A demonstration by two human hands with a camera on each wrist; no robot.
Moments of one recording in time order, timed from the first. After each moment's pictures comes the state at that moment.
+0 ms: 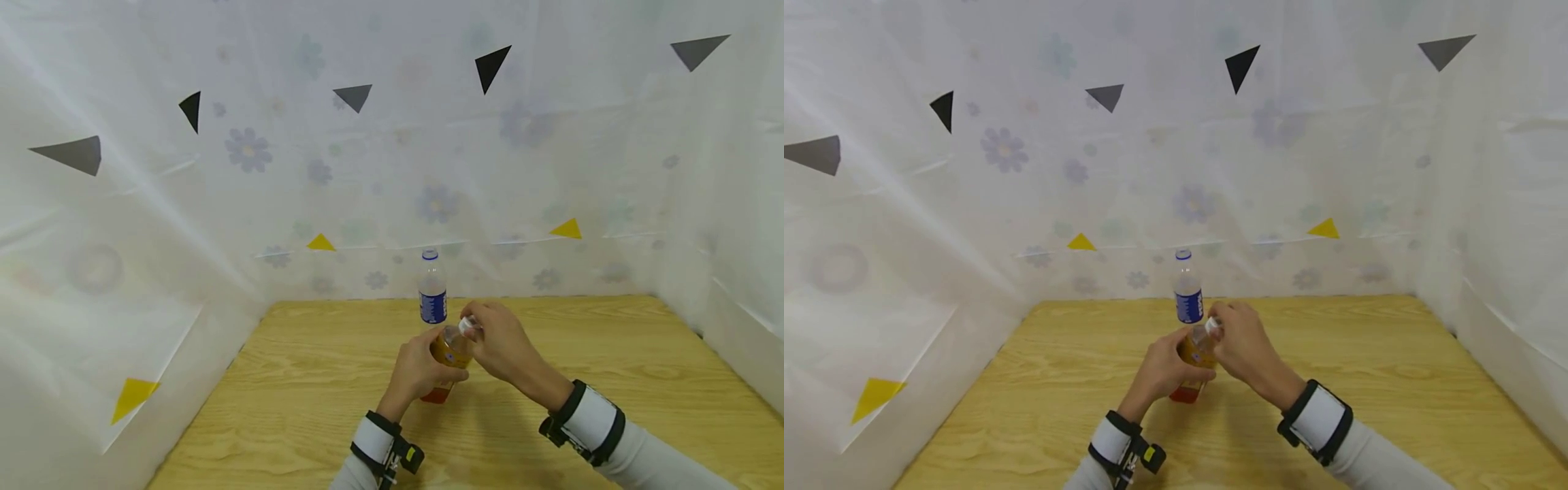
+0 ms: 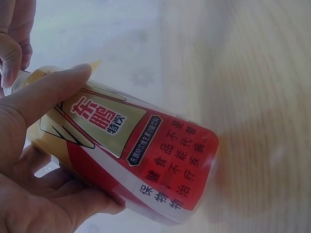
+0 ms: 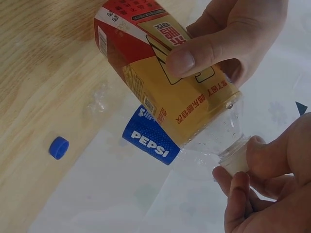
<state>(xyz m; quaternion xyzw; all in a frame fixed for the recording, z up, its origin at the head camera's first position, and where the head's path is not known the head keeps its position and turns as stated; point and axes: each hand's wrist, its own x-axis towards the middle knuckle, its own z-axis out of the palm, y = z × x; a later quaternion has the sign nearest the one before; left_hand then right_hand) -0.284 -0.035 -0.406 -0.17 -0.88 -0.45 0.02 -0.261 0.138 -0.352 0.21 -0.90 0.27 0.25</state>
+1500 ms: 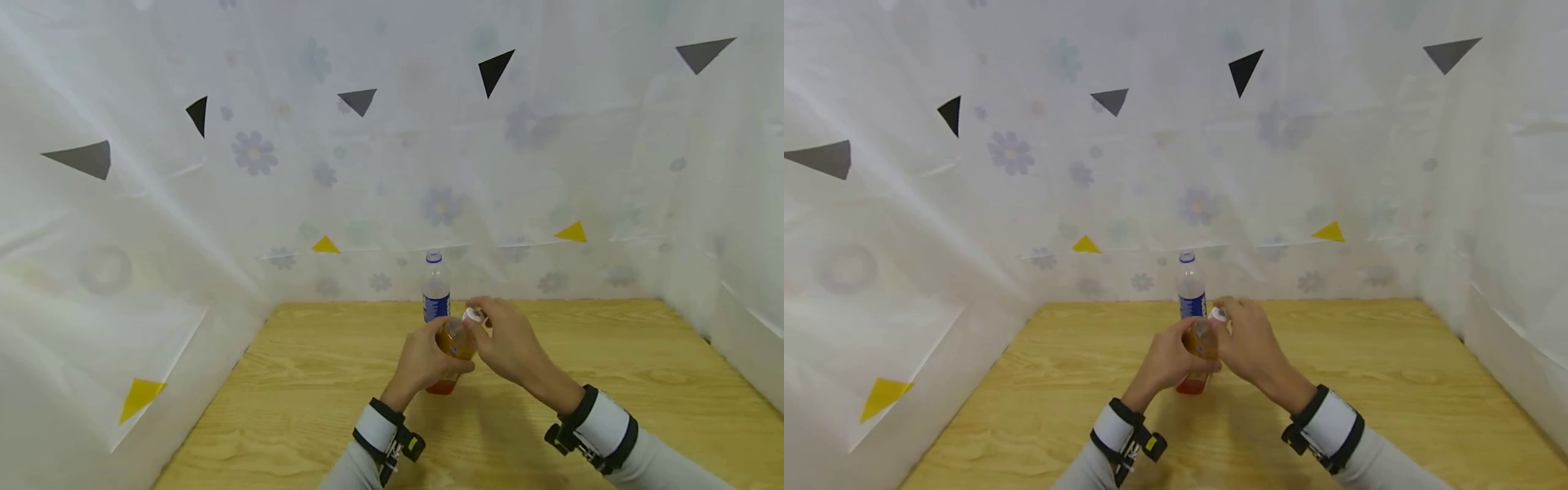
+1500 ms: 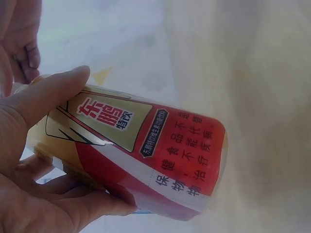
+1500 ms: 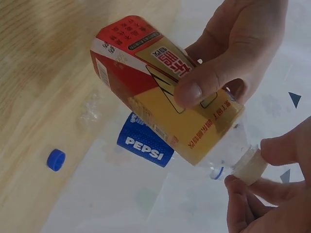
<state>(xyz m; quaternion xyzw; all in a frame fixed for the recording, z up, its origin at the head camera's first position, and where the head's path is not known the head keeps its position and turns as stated) -0.289 -0.032 -0.388 -0.21 -0.87 -0.44 0.05 -0.260 0.142 -0.348 0.20 -0.90 0.32 0.23</state>
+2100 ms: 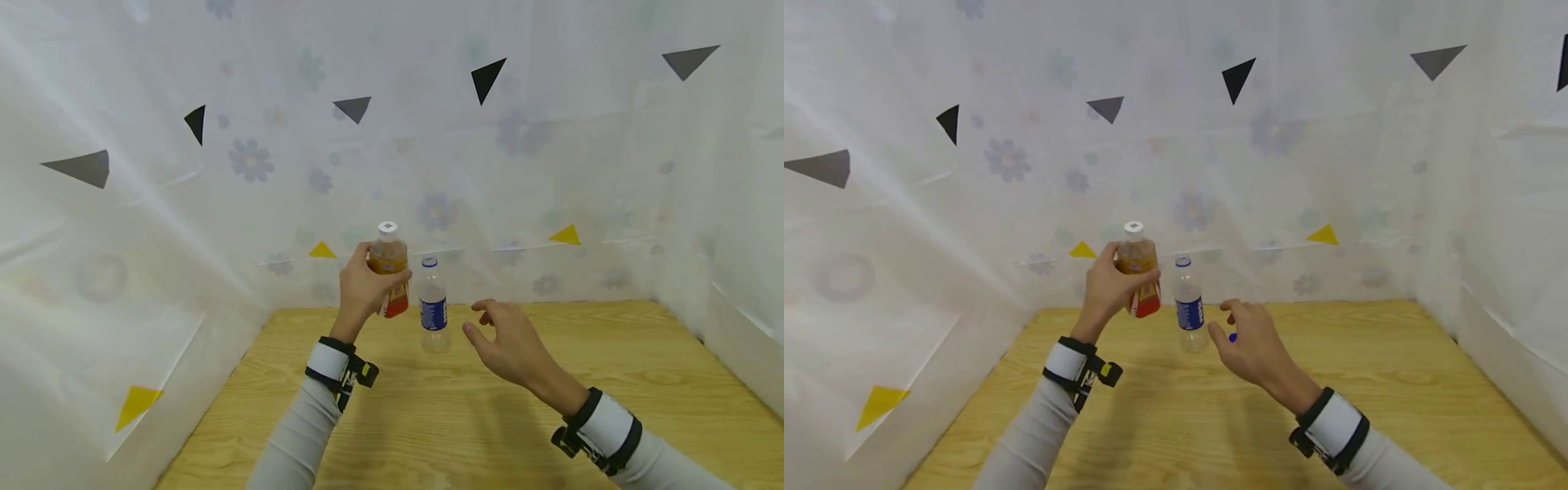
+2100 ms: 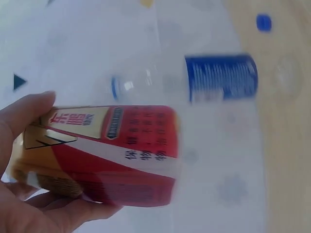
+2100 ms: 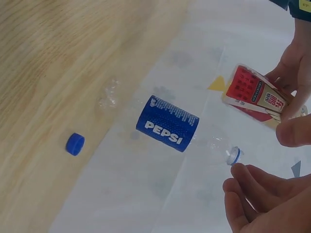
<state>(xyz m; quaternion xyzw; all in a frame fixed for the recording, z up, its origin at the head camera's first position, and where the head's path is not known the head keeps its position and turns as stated) -0.340 -0.101 -0.296 -0.09 -0.85 -0.46 0.24 -0.268 0.145 -0.354 0.19 -0.91 0.31 0.22</state>
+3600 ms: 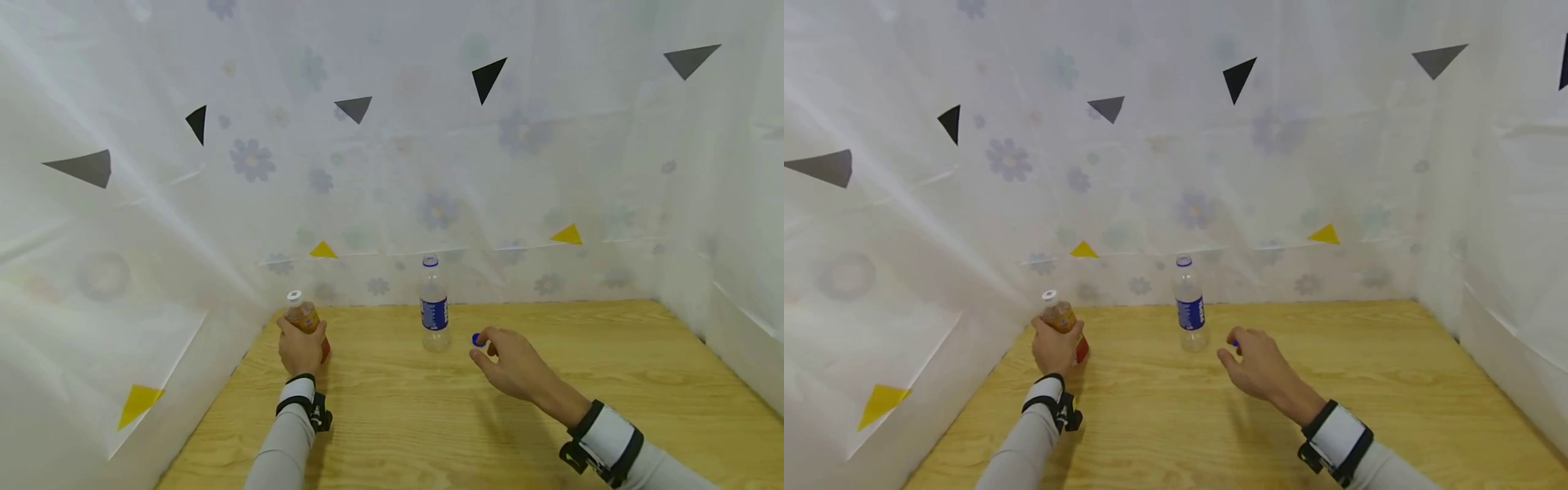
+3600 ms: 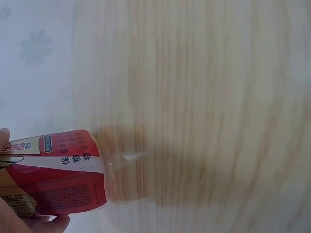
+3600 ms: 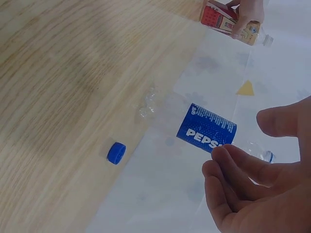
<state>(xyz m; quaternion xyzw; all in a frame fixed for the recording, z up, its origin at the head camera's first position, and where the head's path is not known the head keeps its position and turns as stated) -0.374 -0.224 -0.444 0.19 -0.81 -0.43 0.34 -0.271 0.160 -0.384 0.18 -0.94 0.29 0.10</state>
